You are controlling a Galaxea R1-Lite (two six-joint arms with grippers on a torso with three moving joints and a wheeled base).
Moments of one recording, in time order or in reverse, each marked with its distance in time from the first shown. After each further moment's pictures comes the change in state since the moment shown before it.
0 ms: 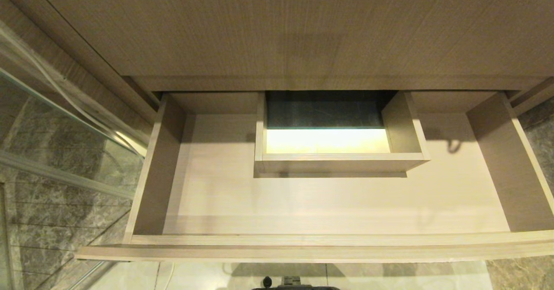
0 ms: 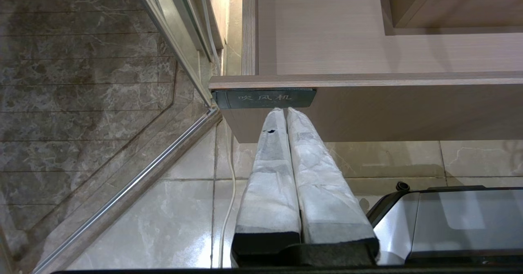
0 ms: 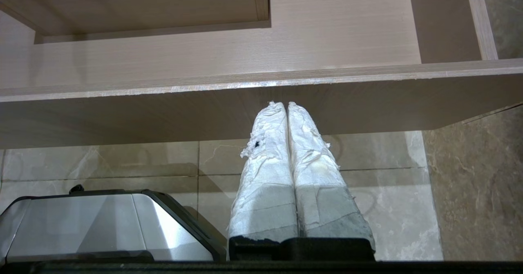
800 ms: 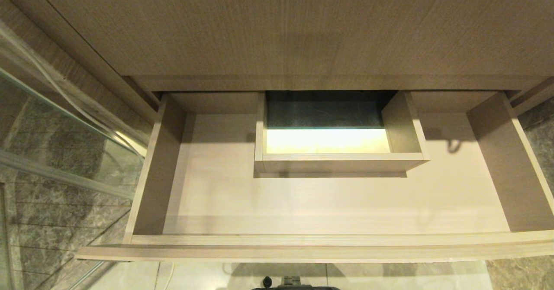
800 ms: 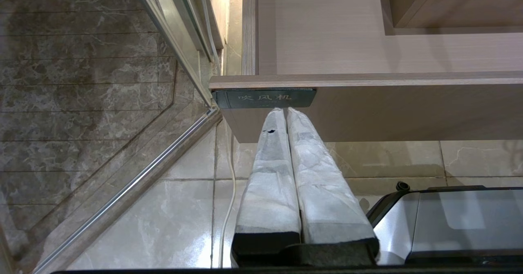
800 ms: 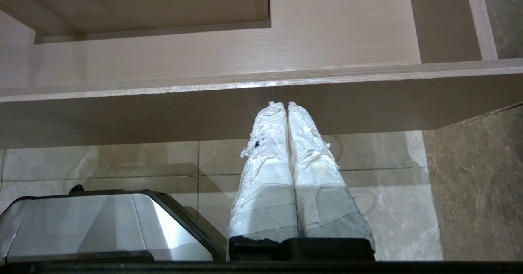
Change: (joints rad) left arm 0.000 0.000 0.000 0.000 0.000 0.000; right arm 0.000 0.000 0.000 0.000 0.000 0.001
